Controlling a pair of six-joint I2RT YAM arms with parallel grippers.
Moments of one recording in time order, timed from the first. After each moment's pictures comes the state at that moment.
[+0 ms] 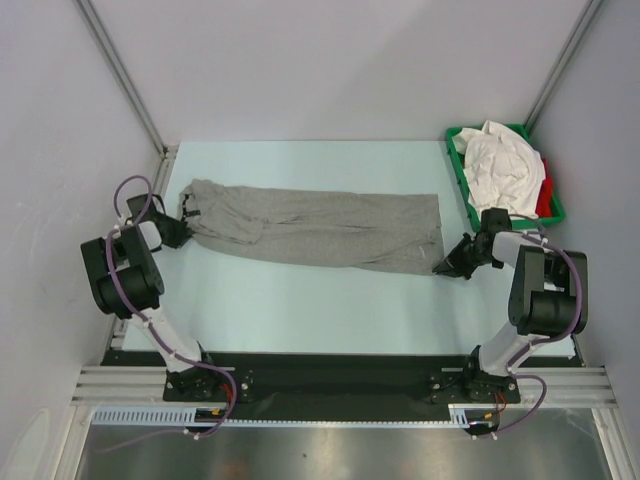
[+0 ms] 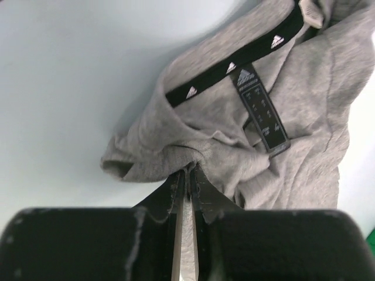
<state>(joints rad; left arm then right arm) 0.40 1.84 1.01 -0.07 0.18 -0.80 -0.16 1.65 0.83 -0.41 -0.40 0.63</state>
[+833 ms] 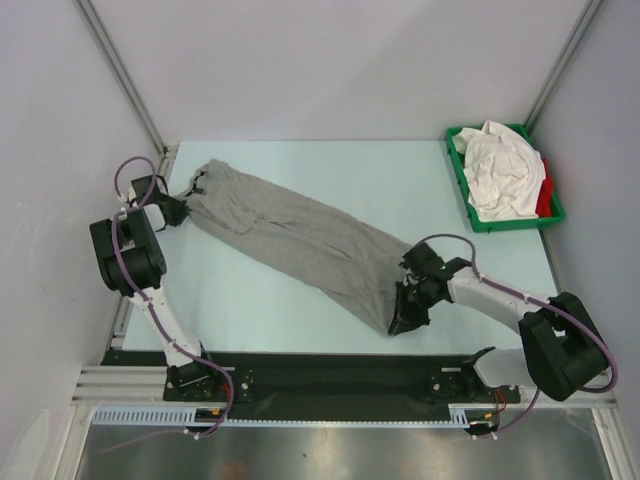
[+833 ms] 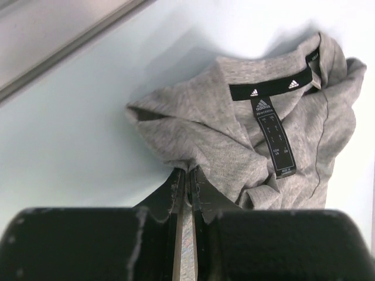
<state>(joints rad) 0.36 2.05 1.26 0.00 0.10 -0.84 0.45 1.33 0.65 -0.65 -0.40 0.64</state>
